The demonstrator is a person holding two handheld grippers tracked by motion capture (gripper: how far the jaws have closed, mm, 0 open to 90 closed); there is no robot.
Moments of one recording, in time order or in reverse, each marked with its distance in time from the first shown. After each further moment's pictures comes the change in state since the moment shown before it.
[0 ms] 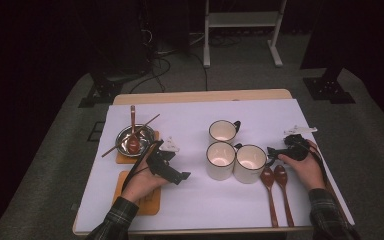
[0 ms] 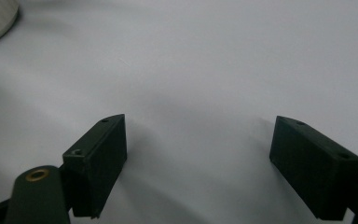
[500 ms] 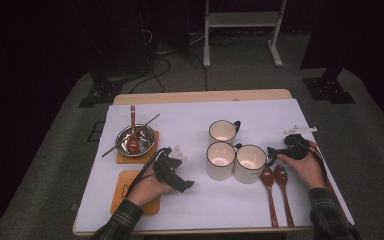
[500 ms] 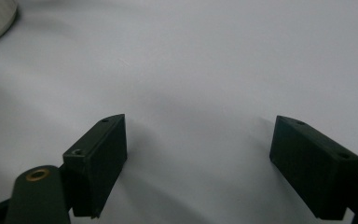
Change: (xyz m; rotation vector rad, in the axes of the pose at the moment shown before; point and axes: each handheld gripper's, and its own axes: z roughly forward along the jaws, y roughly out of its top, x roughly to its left) left arm -0.011 -0.008 0.022 0.077 -0.015 0.022; right arm 0.000 0.001 0.000 0.006 -0.003 0.001
